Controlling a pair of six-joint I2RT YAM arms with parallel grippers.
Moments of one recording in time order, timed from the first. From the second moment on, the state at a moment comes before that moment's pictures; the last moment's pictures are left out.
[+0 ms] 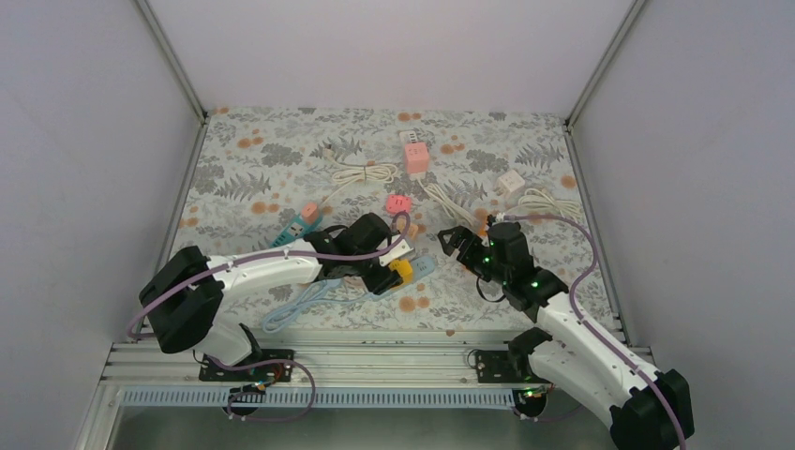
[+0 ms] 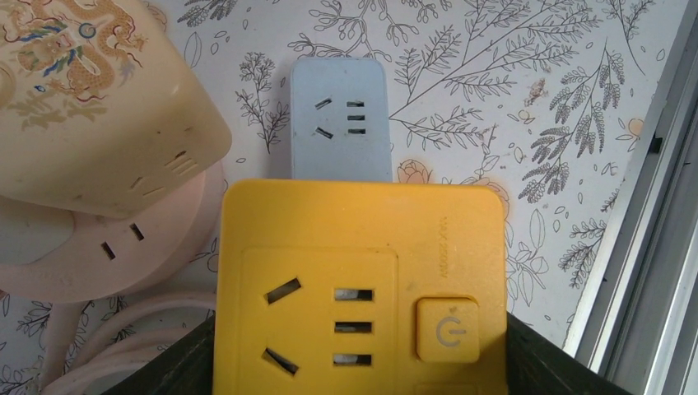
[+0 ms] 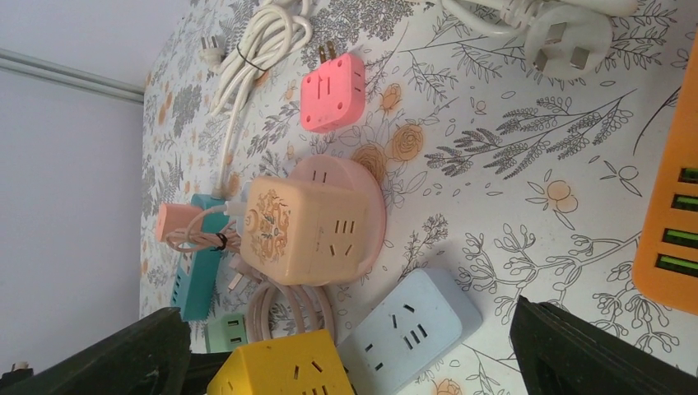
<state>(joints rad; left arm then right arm) -0.94 1.49 0.90 -0.37 0.16 0.04 0.51 0.80 0.47 -0.28 -0.10 0.98</state>
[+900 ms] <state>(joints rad) -0.99 1.55 0.89 -0.31 0.09 -0.07 0.50 0.80 0.46 -0.28 -0.10 0.99</state>
